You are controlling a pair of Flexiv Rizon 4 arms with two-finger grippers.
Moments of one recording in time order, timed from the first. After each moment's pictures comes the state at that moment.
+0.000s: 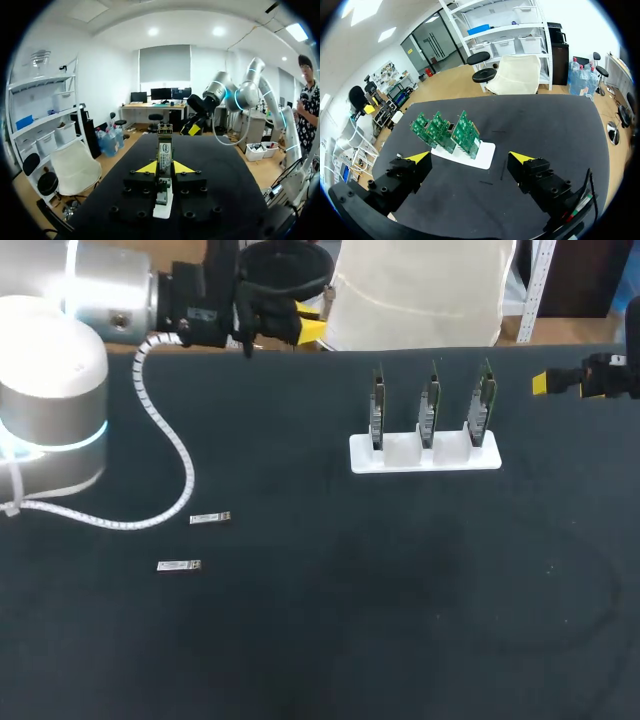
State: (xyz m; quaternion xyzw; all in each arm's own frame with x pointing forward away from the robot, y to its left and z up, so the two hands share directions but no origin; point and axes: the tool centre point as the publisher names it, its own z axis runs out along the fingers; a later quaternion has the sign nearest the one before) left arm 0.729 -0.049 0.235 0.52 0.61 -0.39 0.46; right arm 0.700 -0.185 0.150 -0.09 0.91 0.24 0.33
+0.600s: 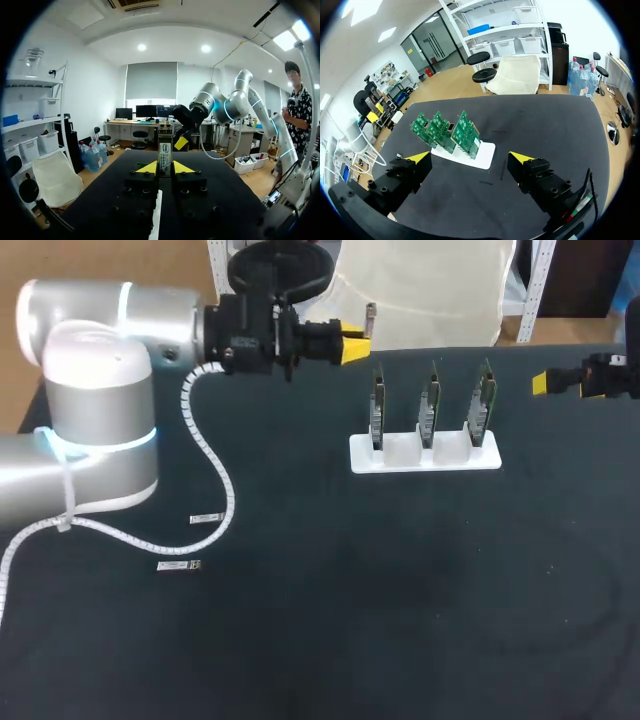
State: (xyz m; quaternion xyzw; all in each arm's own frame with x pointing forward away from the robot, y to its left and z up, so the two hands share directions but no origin) left arm 0.716 -0.103 0.216 0.51 0.55 -0.47 0.47; right arm 0.700 -0.185 0.150 -0.09 0.91 0.24 0.33
